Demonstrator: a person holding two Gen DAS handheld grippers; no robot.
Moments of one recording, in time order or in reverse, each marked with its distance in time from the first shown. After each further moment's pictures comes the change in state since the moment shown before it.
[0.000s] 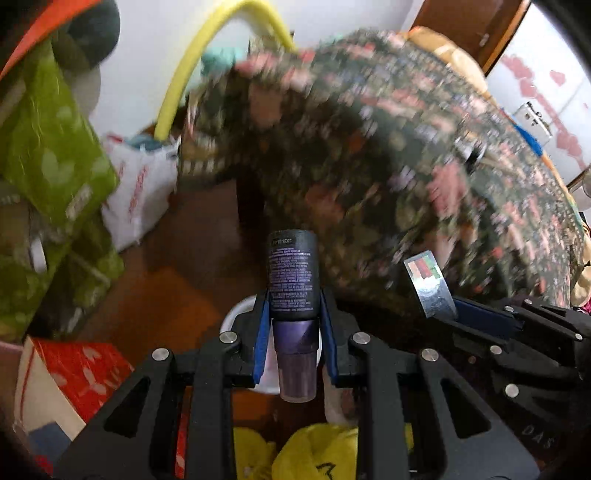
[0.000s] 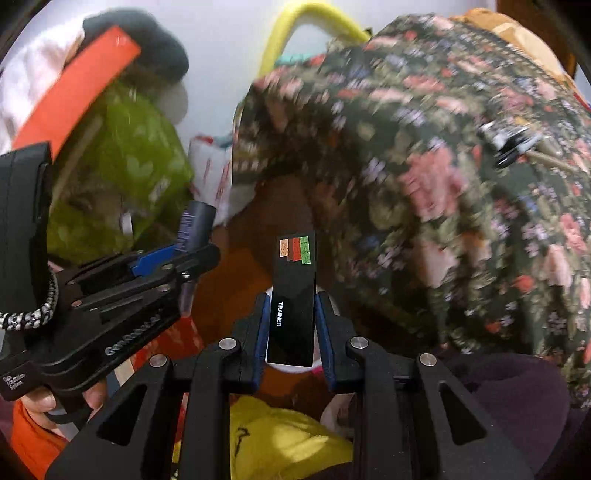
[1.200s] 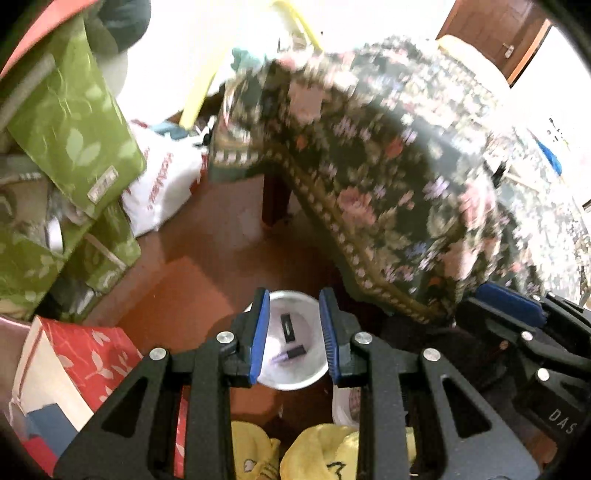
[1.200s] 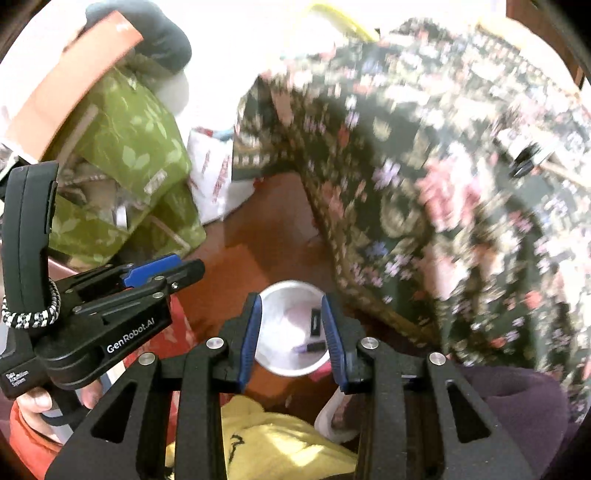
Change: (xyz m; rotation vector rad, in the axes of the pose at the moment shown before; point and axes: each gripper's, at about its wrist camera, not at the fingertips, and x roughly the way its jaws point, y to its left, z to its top) left arm -0.017 0.015 0.005 -0.064 -0.046 0.056; right arm -0.017 0.001 0.009 -0.030 -0.078 -0.037
